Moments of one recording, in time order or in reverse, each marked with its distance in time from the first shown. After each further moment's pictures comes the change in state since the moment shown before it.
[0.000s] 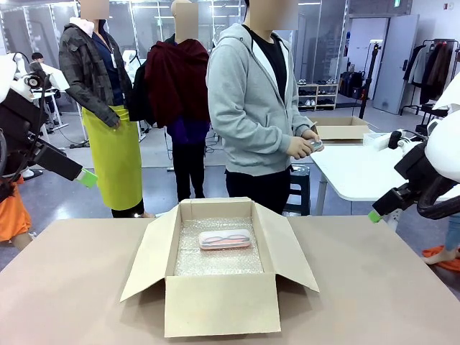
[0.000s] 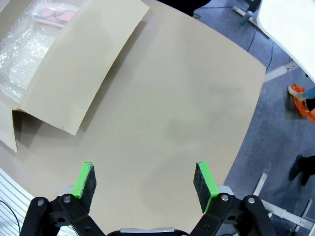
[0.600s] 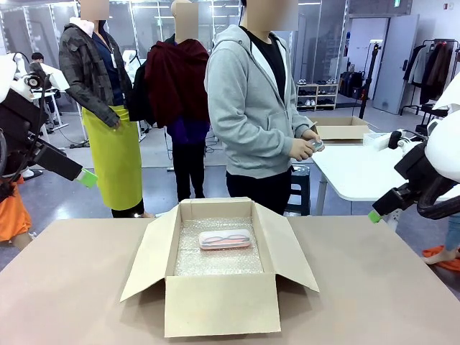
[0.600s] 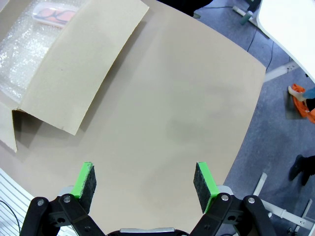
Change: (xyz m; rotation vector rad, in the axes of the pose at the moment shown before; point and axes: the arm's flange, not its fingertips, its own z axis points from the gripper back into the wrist) left arm 0.000 0.000 0.000 0.000 0.000 0.000; right arm 0.000 0.000 0.000 0.000 0.000 0.000
